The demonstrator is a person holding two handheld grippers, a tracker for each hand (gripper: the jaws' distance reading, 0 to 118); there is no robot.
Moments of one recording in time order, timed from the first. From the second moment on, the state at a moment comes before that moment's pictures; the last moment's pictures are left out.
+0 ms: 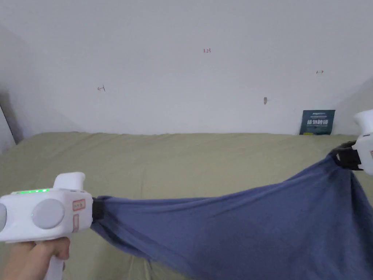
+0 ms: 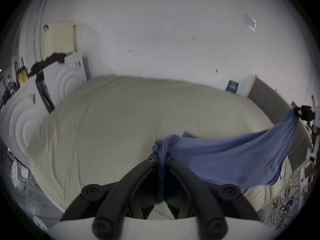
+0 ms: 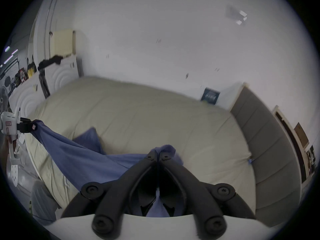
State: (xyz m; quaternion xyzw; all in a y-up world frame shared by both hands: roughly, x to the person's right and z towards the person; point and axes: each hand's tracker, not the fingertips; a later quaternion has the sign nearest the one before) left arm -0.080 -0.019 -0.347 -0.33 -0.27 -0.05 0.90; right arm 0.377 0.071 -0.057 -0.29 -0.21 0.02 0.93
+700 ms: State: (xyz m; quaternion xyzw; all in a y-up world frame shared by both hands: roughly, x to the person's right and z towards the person) left arm 0.010 0.230 -0.359 -0.15 -0.24 -0.04 0.96; right arm 0.414 0.235 -0.031 -0.10 -0.36 -0.02 0.93
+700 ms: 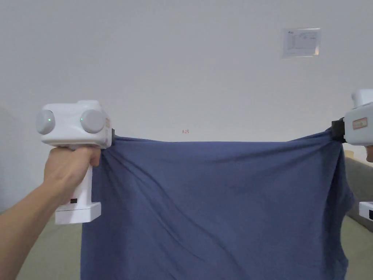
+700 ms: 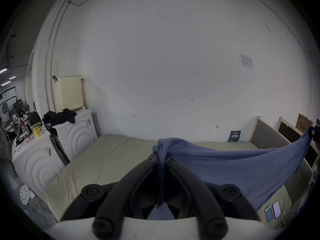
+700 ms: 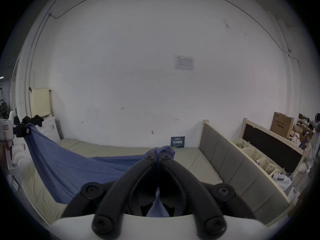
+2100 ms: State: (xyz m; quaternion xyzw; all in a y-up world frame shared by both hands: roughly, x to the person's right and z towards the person) left arm 0.203 0.099 -0.599 -0.20 -0.17 -0.10 0.96; right arm 0.573 0.168 -0.303 -0.18 -0.37 0.01 0.91
